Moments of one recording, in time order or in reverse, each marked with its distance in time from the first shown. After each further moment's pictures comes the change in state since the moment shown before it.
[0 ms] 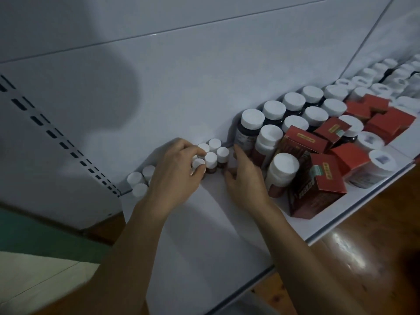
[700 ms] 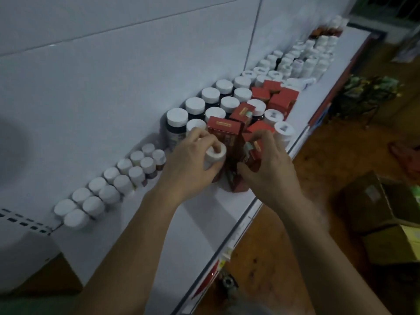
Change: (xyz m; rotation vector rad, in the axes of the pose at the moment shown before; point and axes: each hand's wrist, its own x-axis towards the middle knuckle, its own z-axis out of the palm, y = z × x) left_hand 0.016 0.117 0.043 -0.238 -0.232 0.412; right_hand -0.085 0.032 -0.129 -0.280 0.377 0.175
